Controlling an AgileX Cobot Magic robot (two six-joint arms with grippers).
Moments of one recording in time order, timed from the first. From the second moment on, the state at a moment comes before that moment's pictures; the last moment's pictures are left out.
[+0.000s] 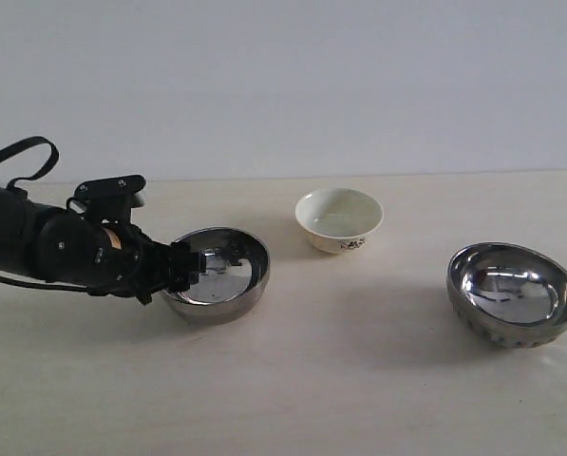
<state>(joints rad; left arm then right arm) -0.36 1.96 -1.00 -0.03 -0.01 -0.24 0.14 0.01 0.00 0.01 0.35 -0.02</state>
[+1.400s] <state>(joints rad) -0.73 1.82 -0.95 -0.04 -0.01 -0.31 0.14 0.01 0.00 0.01 0.35 -0.02</state>
